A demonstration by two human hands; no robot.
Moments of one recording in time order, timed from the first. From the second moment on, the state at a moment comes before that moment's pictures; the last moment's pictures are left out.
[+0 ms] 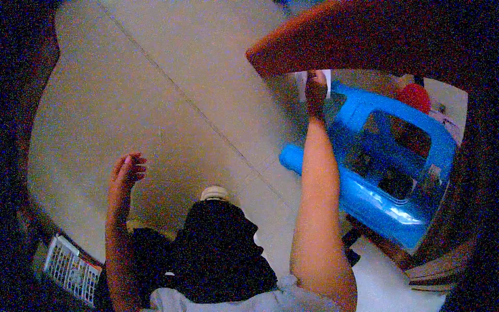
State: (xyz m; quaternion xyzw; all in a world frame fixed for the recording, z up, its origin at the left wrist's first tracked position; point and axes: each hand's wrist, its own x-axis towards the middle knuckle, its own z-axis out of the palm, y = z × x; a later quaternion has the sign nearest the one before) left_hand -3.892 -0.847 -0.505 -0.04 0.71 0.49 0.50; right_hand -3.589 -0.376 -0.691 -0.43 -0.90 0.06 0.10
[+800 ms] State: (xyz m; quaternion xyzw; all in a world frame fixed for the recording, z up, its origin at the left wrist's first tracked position) left_hand -3.882 -0.853 -0.501 -0.05 0.69 0.48 0.53; right_hand -3.646 -0.538 -0.609 -0.54 -0.78 0.29 0.16
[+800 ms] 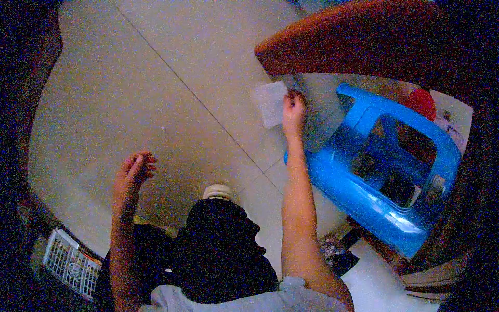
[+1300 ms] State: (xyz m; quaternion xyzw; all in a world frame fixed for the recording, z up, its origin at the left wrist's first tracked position) left_hand -3.865 -0.851 -0.504 -0.03 0.67 0.52 0.53; right_hand -3.659 -0.582 -0.630 -0.54 -0.71 0.39 0.25
